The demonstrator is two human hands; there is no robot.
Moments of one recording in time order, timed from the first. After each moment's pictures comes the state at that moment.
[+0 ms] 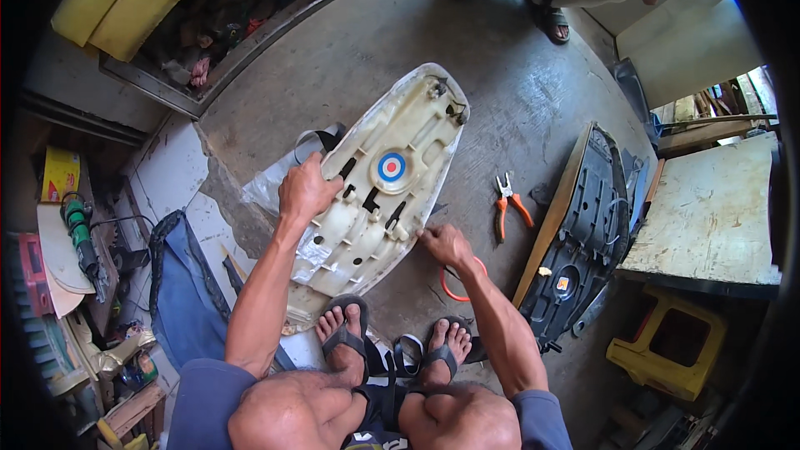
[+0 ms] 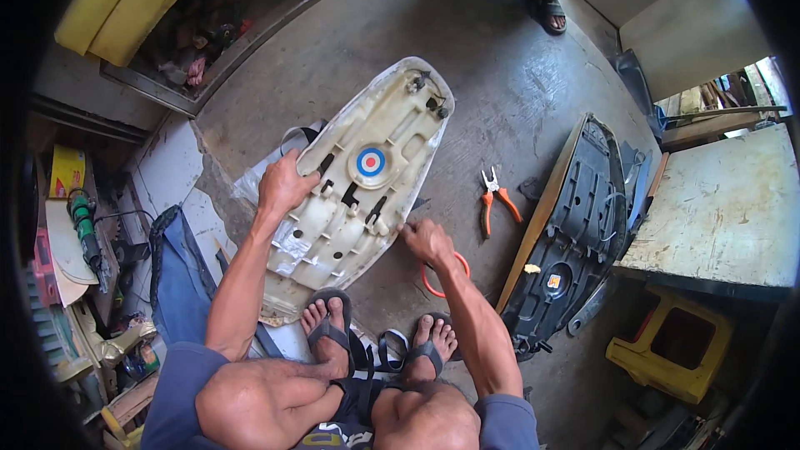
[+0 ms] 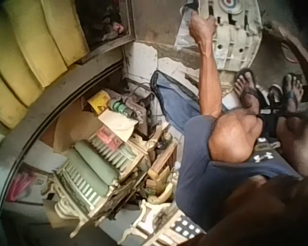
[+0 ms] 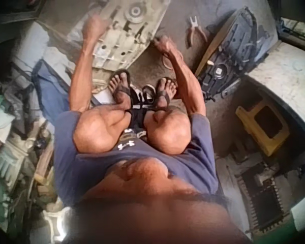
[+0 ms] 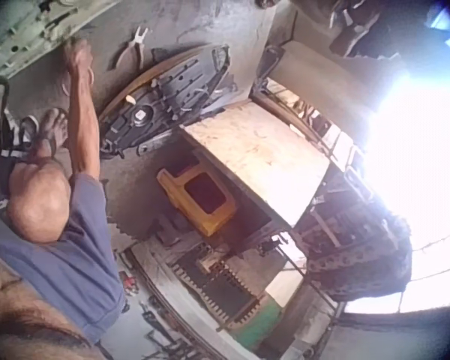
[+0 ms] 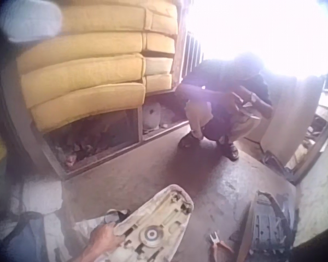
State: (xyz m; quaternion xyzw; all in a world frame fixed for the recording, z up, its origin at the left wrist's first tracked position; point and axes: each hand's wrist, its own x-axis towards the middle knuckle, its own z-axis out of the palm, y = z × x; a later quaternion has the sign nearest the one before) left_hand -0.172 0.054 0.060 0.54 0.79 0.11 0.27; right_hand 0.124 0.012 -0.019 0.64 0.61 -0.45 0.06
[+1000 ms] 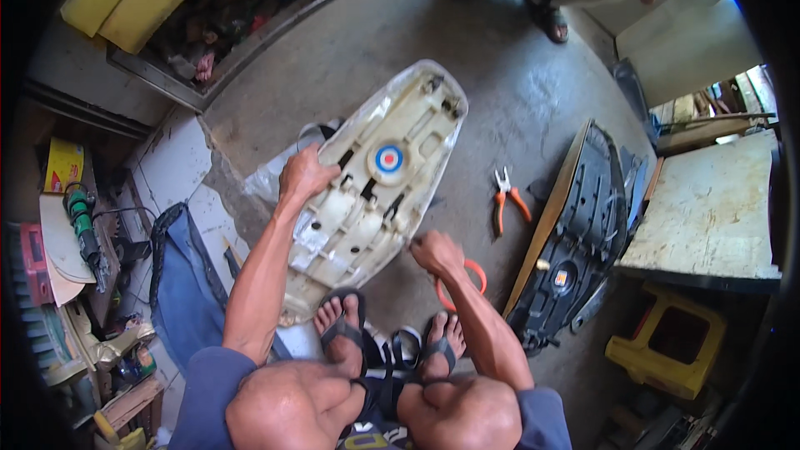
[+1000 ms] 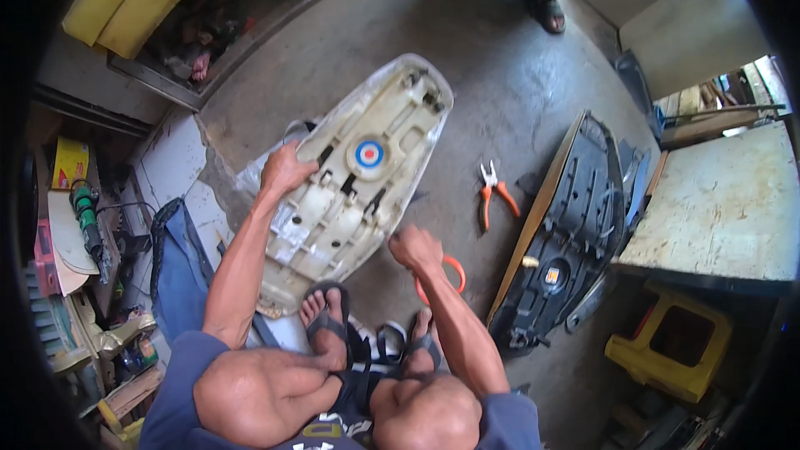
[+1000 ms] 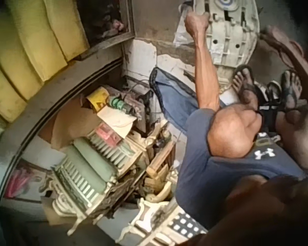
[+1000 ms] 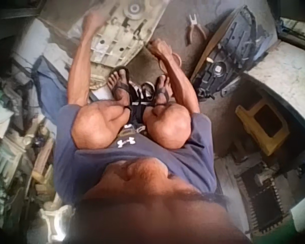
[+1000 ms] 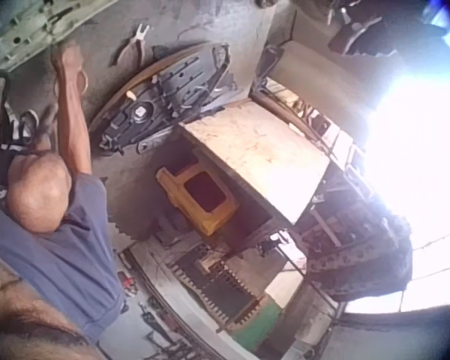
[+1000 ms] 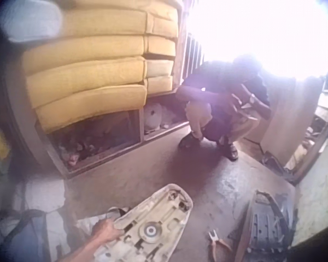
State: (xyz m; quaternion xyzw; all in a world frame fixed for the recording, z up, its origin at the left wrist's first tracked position) left_hand -0.202 0.057 0.030 0.54 0.79 0.09 0.26; right_hand 0.087 -0.012 0.009 0.64 0.60 -0.44 0.17
